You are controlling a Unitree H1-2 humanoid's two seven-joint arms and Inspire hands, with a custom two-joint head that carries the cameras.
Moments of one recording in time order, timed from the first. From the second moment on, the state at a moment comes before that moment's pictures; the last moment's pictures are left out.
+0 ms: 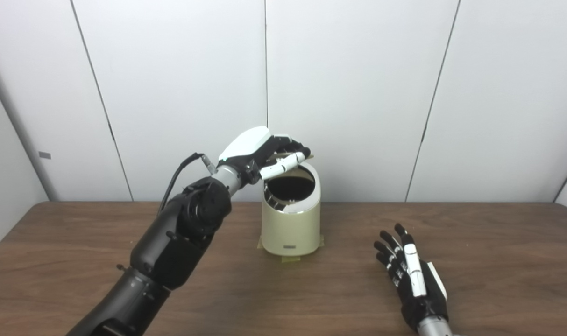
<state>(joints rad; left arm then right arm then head) -0.86 0.29 -0.40 0.27 0.59 0.17 -0.26 -0.18 0.00 -0.10 0.11 0.18 0.11 0.03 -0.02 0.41</state>
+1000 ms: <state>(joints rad) -0.80 0.39 -0.53 0.13 0.96 0.10 -0.41 -0.20 -0.01 -0.09 0.13 0.15 0.11 0.03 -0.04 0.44</state>
